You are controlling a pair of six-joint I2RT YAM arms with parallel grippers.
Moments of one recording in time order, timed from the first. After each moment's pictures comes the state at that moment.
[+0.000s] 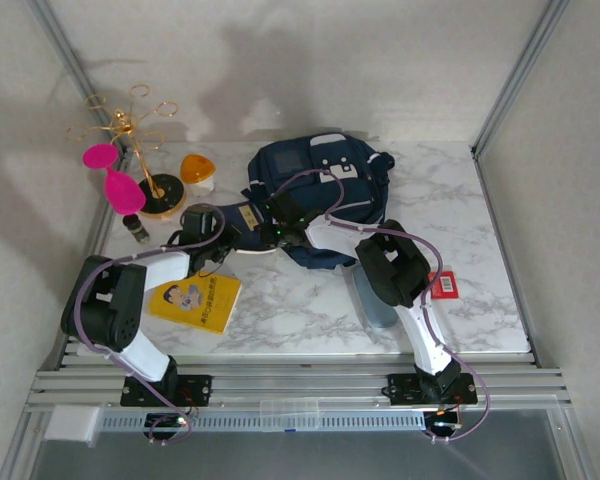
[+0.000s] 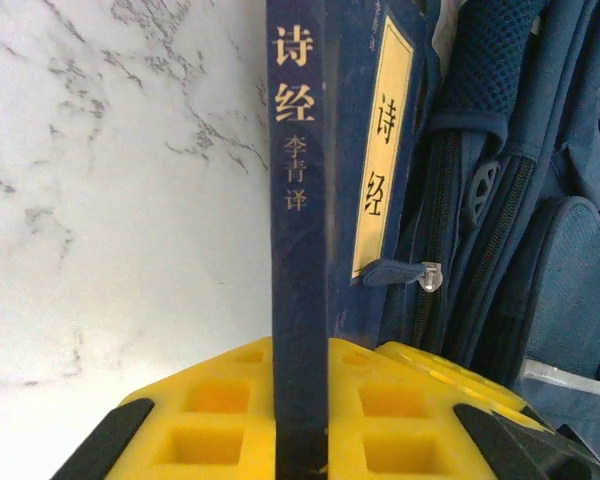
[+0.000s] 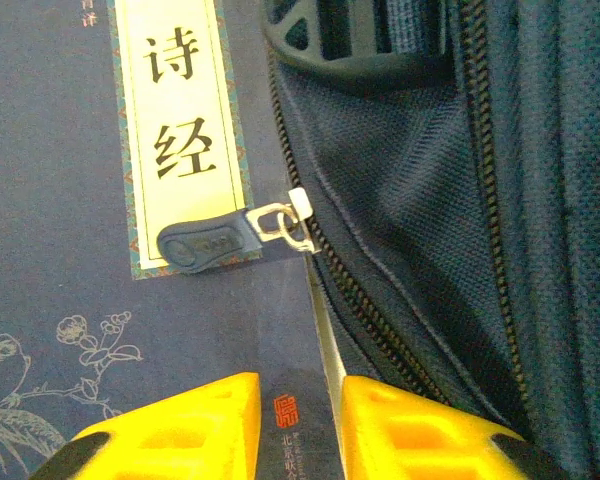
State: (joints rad) left arm -0.20 1.60 0.72 0.14 0.19 -1.10; right arm 0.79 2.22 1.59 -0.28 -0.07 0.57
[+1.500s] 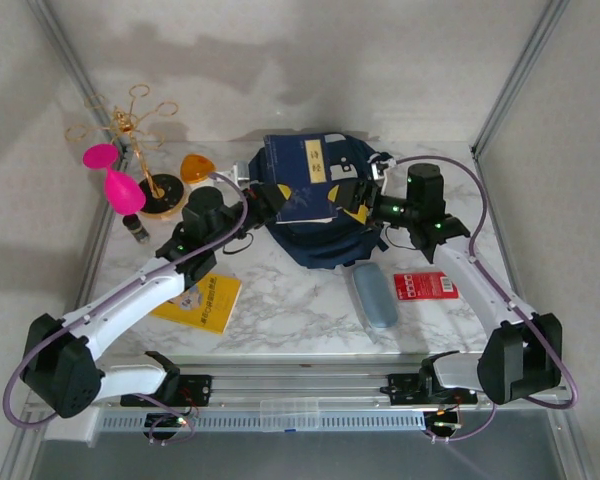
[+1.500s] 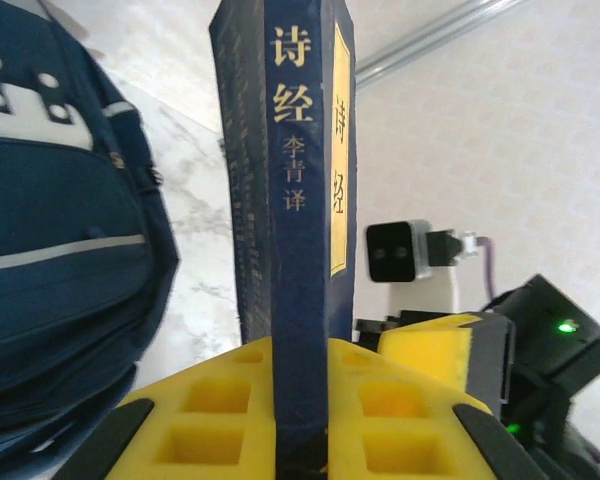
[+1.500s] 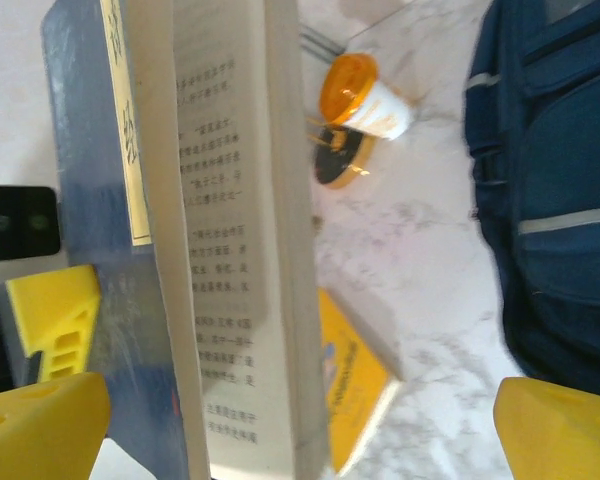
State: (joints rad) left arm -0.56 1.26 0.92 0.27 0.28 -1.05; right arm 0.30 1.30 1.02 -0.10 -0.84 0.79
